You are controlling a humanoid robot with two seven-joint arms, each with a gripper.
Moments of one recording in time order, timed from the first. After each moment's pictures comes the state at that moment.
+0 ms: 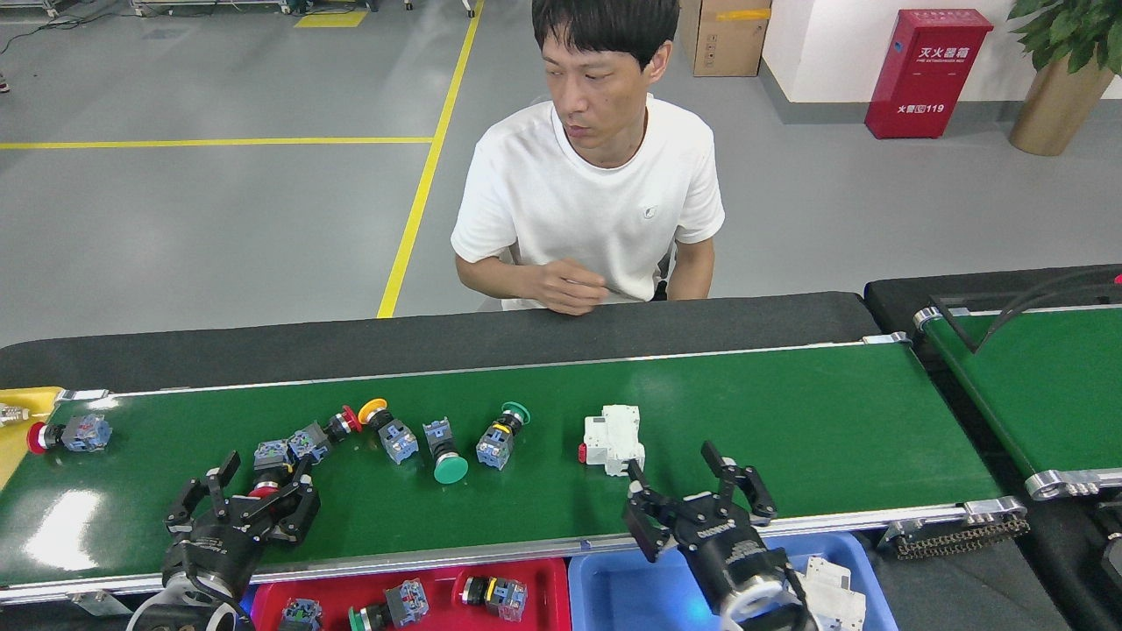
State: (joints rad) left arm -0.16 0.16 0.20 -1.17 -1.62 -0.30 0.05; right arm -0.17 0.14 0.32 -1.33 1.41 -0.01 0.02
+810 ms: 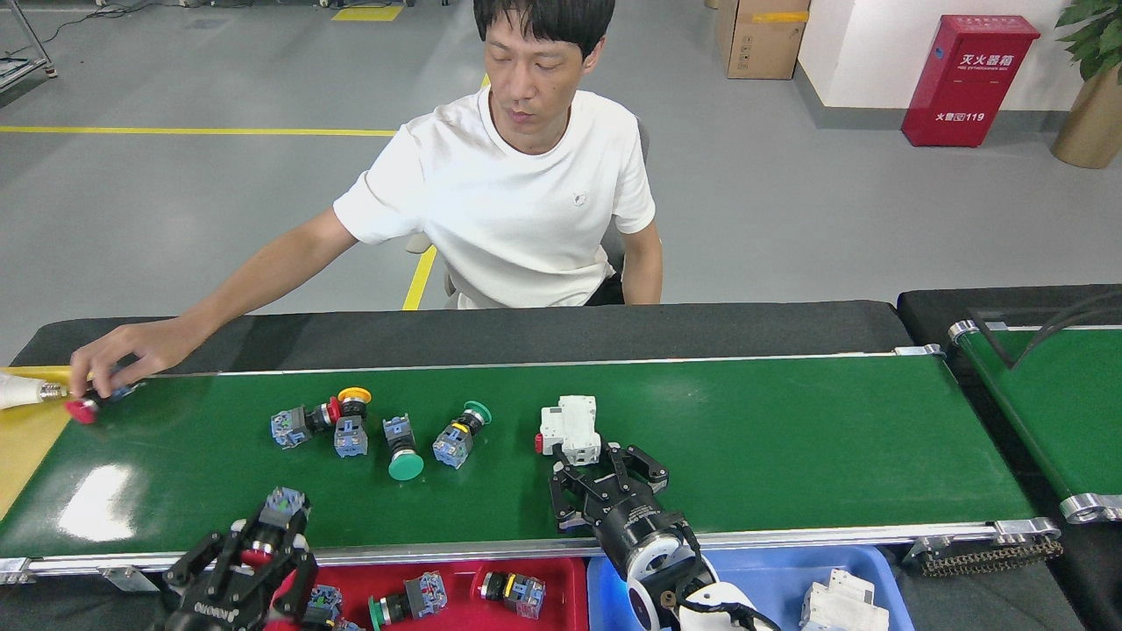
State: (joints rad) left arm 0.33 0.16 0.16 -1.70 -1.49 -0.43 0.07; right arm -0.32 0.14 0.47 -1.21 1.25 -0.09 0.02
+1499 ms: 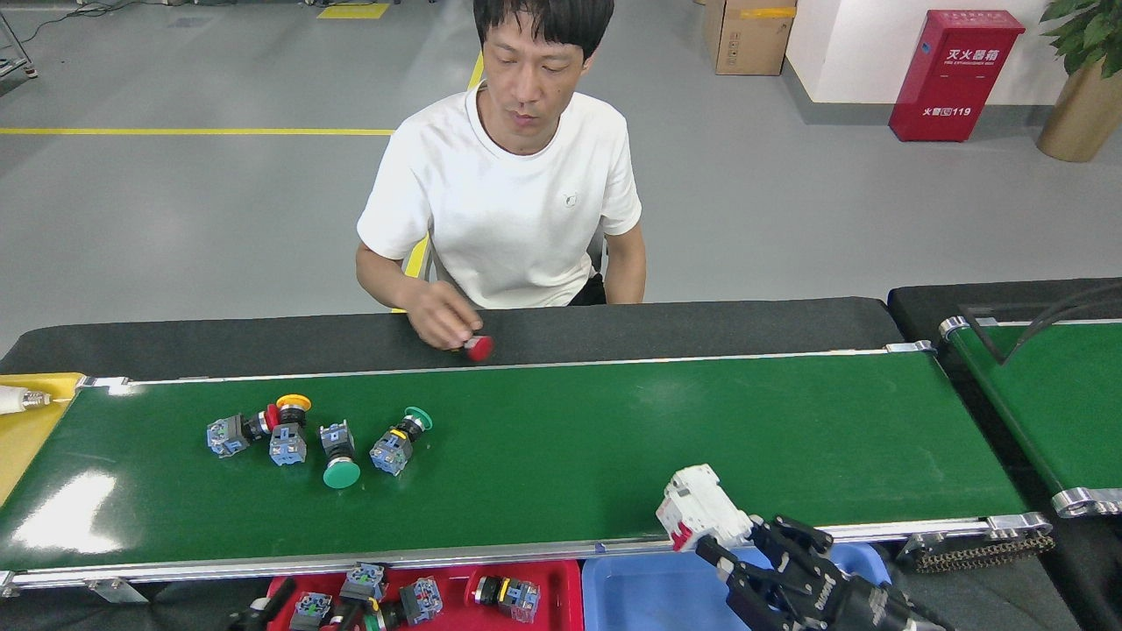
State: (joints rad) left arm 0.41 0.03 0.30 -1.75 -1.47 -0.43 0.10; right arm 0.09 -0.27 0.12 -1.52 0.87 -0.77 0.16
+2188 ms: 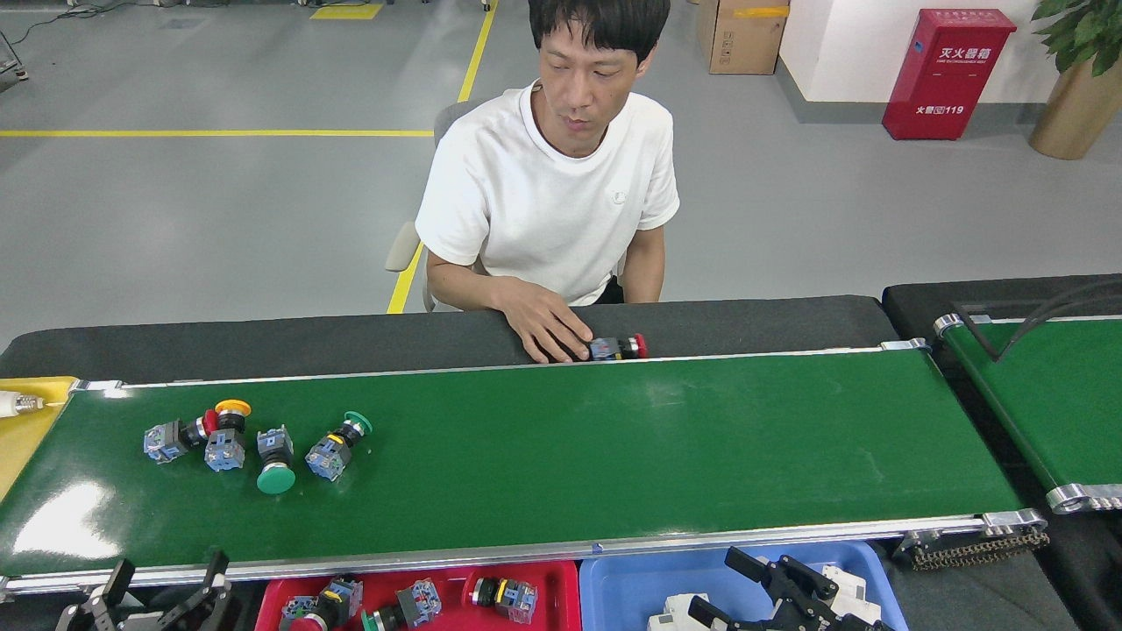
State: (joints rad) left arm 0.12 0.02 0.47 -1.54 -1.57 -0.39 0.01; right arm 0.12 -0.12 -0.01 -1.57 0.84 -0.77 0.28
